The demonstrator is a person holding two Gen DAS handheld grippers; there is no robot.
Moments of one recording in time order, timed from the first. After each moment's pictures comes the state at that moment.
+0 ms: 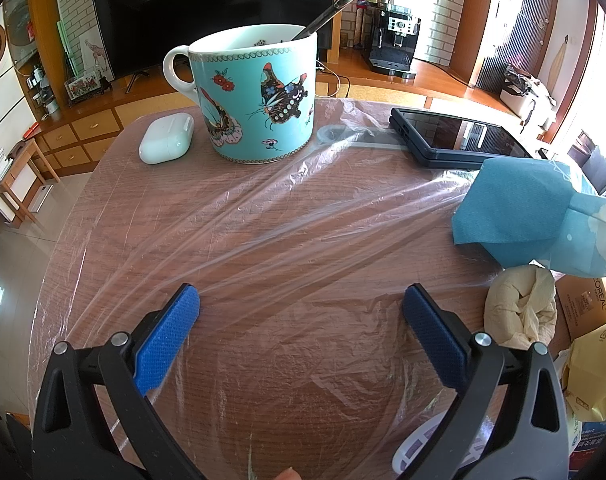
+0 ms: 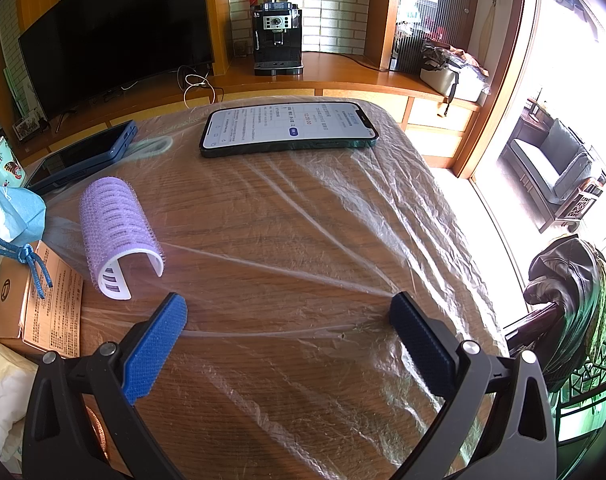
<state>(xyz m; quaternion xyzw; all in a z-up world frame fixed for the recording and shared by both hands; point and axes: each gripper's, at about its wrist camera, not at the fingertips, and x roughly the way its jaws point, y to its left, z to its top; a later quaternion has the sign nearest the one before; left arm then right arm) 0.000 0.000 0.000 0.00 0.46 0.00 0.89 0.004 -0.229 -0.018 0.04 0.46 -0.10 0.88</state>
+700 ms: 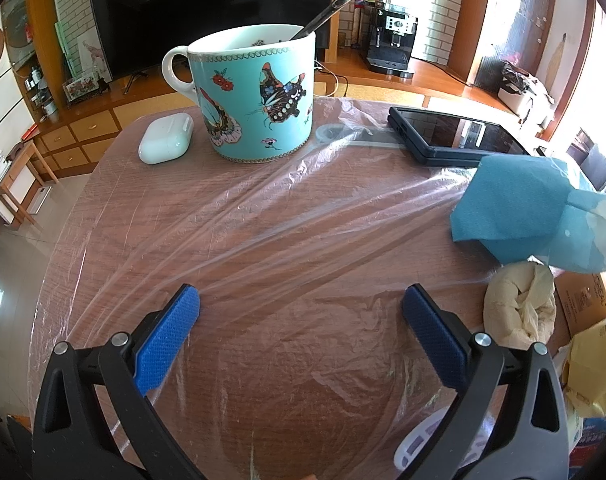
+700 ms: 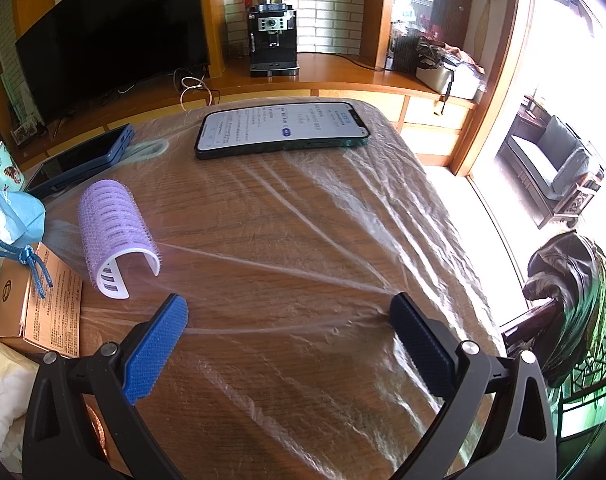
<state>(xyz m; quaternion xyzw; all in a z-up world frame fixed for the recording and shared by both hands) -0.002 0.001 0.001 0.00 0.46 -0.01 0.89 -0.012 -0.238 -0.007 0.06 0.45 -0.10 0.89</state>
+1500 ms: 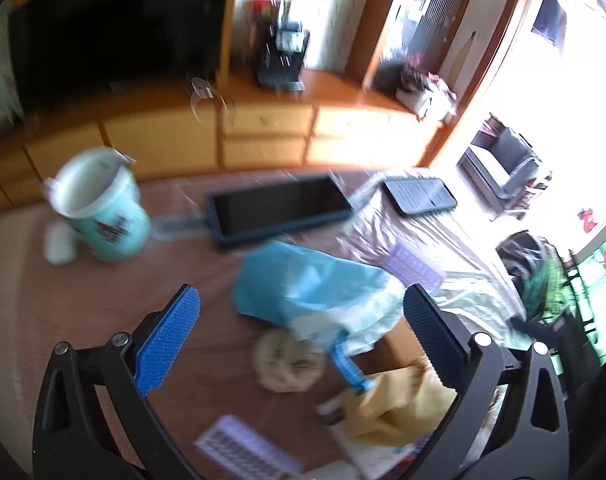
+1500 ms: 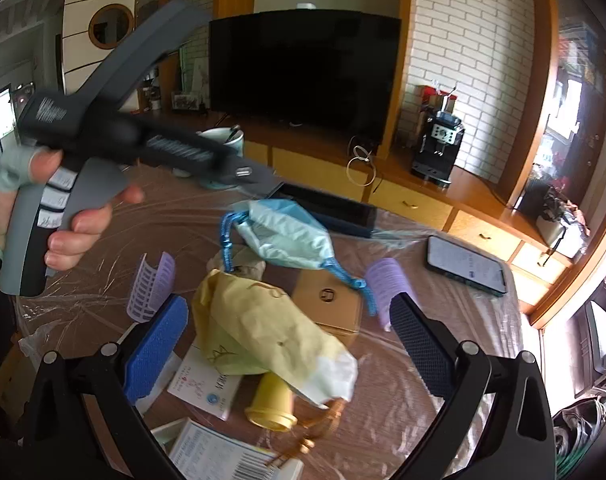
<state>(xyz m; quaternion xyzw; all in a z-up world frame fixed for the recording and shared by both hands) 0.014 -0.093 0.101 -0.04 0.47 -0.19 0.86 -0.082 -0.077 0.083 -0.09 0.35 0.17 0.92</state>
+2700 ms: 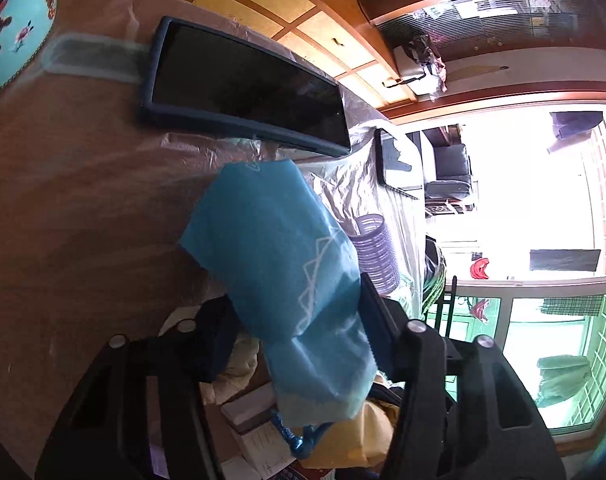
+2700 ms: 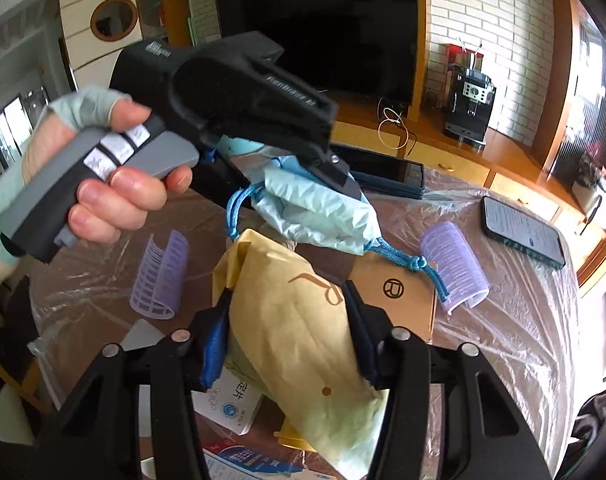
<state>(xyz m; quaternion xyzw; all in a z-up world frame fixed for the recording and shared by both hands) 0.063 -0.069 0.016 -0.29 0.63 -0.26 0.67 -0.053 -0.076 0.046 -0.05 0.40 0.21 0.89</state>
